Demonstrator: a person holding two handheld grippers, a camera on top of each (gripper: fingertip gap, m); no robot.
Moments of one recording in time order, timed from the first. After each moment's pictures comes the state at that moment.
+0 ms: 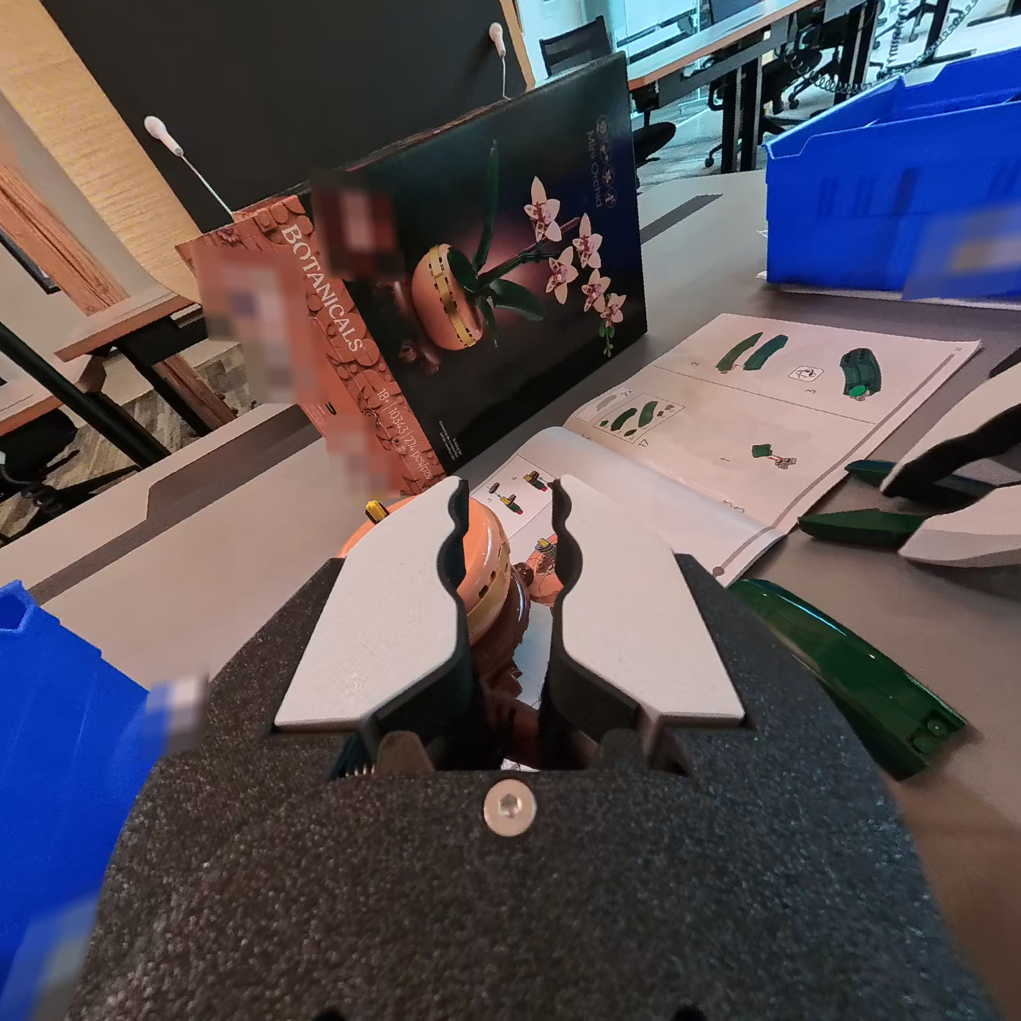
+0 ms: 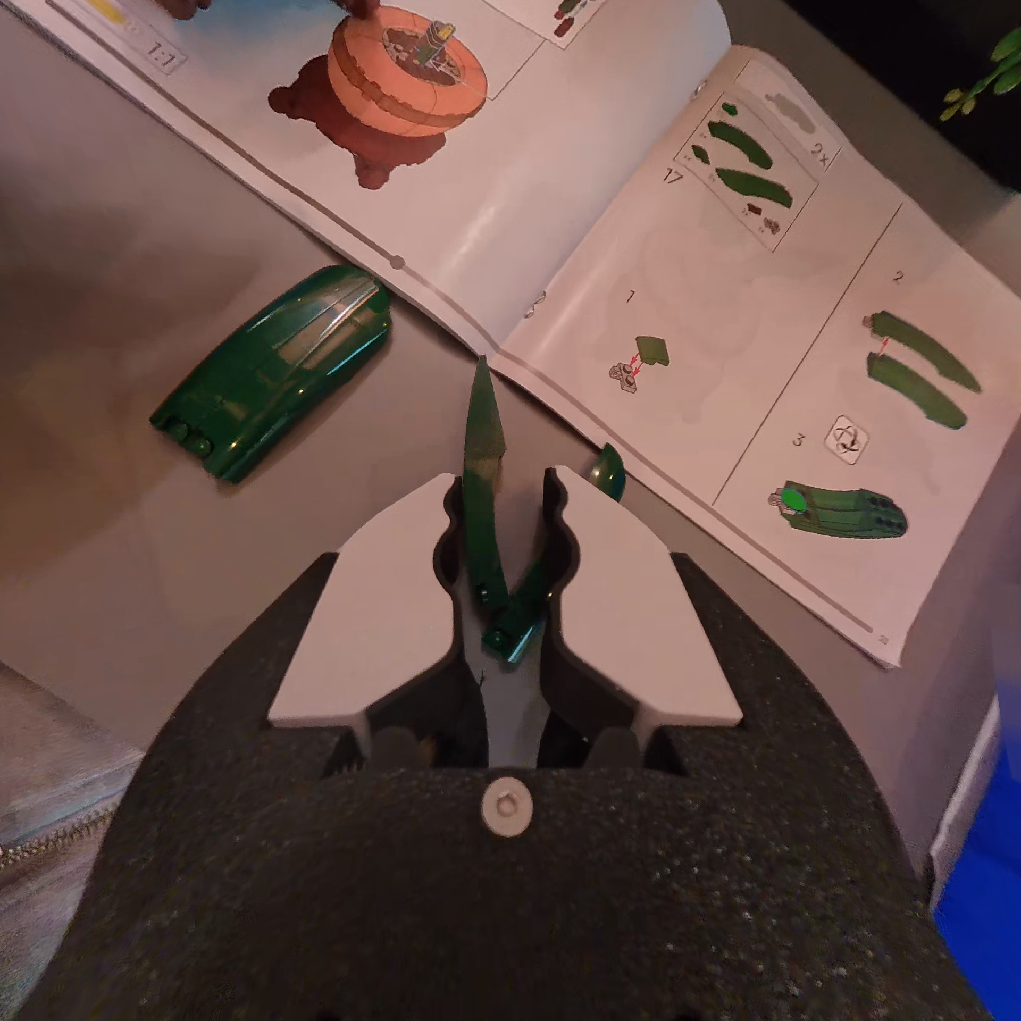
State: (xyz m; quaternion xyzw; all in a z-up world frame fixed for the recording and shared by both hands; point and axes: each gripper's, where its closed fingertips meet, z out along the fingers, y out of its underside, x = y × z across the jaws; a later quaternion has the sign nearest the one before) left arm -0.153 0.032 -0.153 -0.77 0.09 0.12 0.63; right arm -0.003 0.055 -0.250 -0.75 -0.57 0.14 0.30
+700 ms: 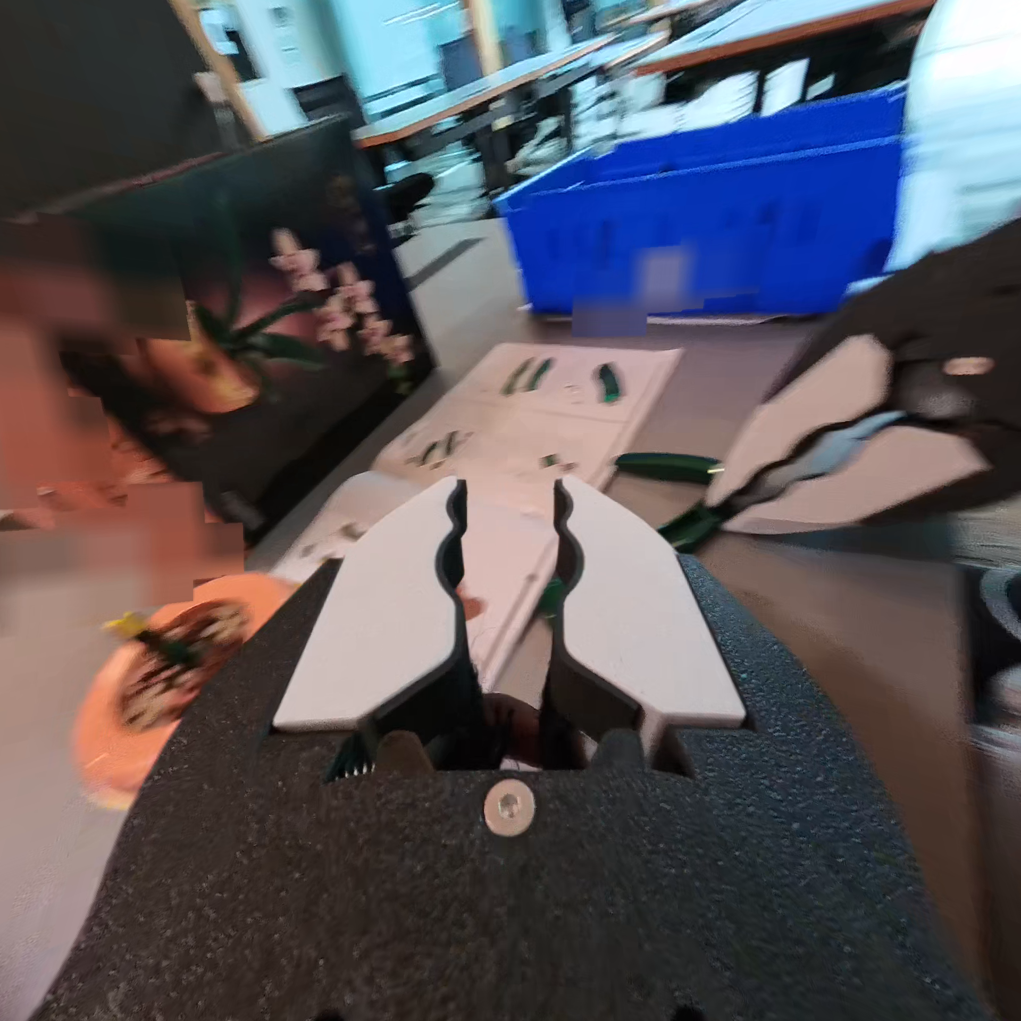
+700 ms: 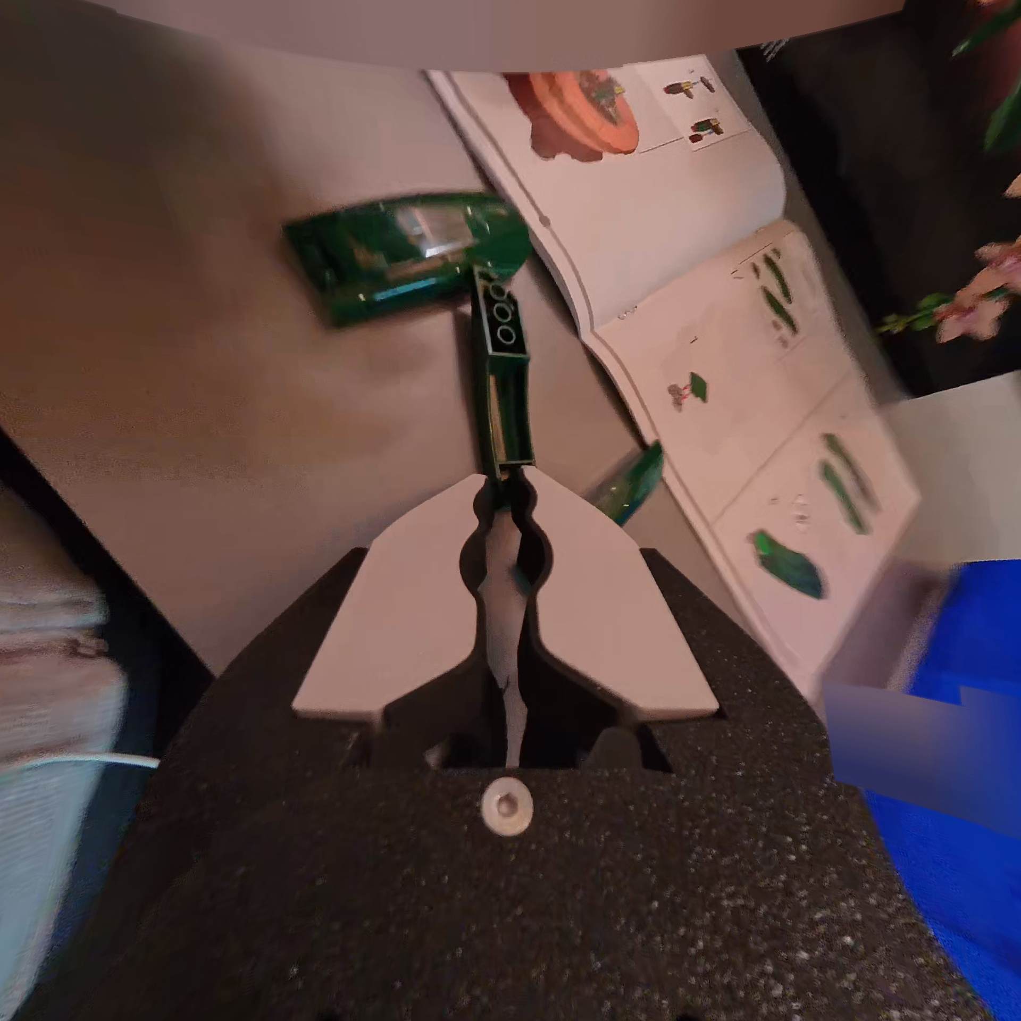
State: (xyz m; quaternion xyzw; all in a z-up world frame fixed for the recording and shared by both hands) left arm -0.076 0.019 -0.158 -0.75 0.23 -0.05 0.62; right arm 0.014 0.027 -0.249 -0.60 -0.69 0.10 0.38
